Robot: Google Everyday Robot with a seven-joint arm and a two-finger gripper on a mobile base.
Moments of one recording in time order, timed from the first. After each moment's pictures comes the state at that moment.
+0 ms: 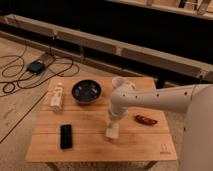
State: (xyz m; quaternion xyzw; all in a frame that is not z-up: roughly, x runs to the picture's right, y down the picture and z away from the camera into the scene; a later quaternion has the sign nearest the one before) arm 0.048 0.194 0.811 -0.32 0.12 0.54 0.77
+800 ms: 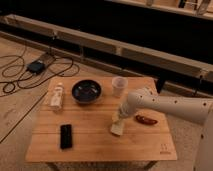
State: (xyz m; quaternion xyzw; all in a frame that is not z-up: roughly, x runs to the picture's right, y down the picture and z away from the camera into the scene) arm 0.078 0.185 0.846 -0.33 0.03 0.57 0.75
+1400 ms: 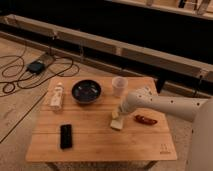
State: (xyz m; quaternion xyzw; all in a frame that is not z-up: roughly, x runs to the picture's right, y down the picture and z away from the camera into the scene) arm 0.077 0.167 0.884 -0.30 0.00 0.57 0.76
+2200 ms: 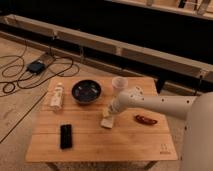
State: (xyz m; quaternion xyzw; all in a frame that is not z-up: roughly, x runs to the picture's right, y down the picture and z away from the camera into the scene) arm 0.013 0.166 0.880 -0.32 -0.04 0.55 0.77
